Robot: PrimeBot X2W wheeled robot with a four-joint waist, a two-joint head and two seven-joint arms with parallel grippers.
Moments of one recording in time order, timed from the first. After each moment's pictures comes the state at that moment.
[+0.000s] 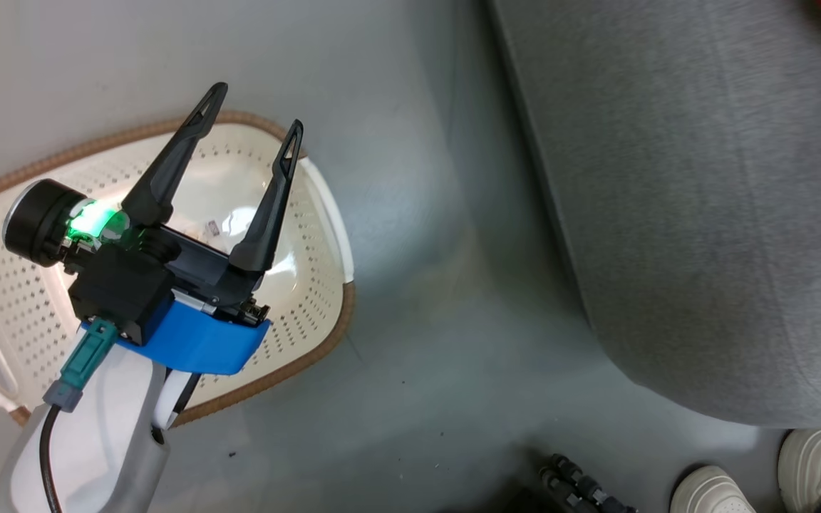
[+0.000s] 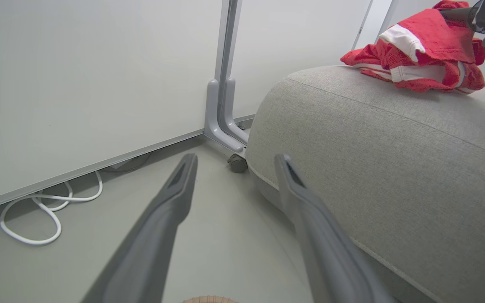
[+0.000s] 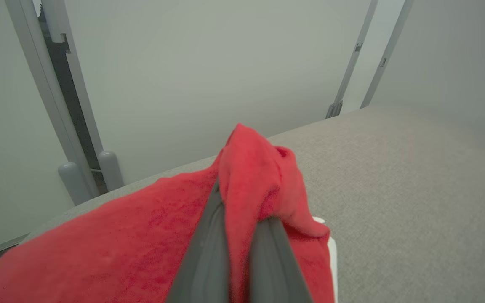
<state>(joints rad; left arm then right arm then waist) -0.48 0.36 -0.38 -0.02 -0.21 -0.13 -0.26 -1.19 -0.41 -0.37 0.88 0.25 0.13 -0.21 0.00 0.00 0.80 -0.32</state>
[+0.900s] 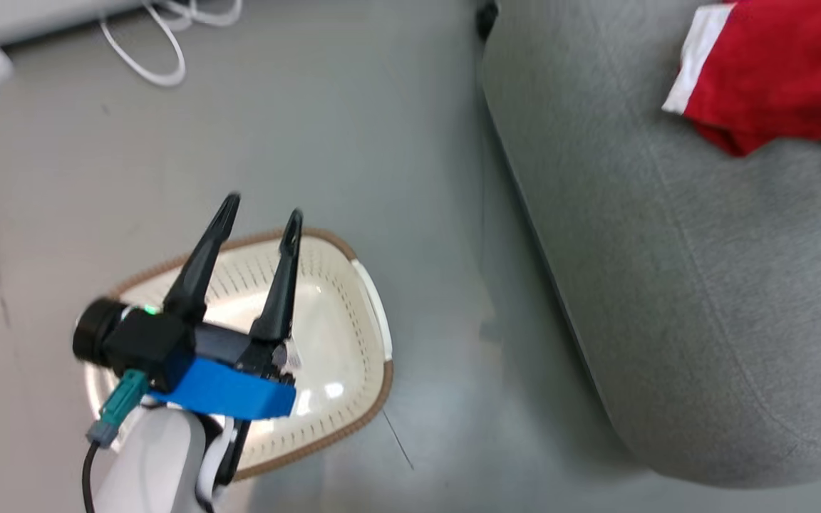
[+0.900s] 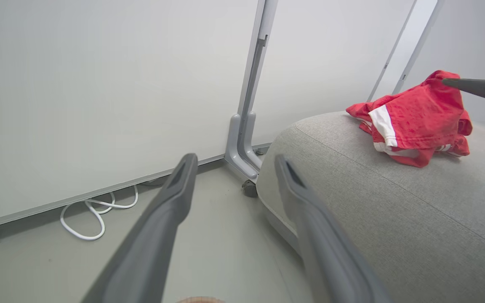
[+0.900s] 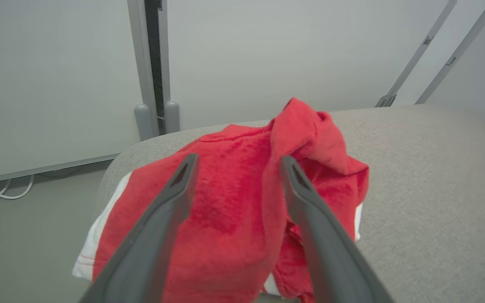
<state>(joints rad) -0.32 0.21 -0.31 0.09 -0.27 -0.13 -0.26 -0.97 -0.35 -0.14 0.92 0.14 0.13 -0.18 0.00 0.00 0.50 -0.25</state>
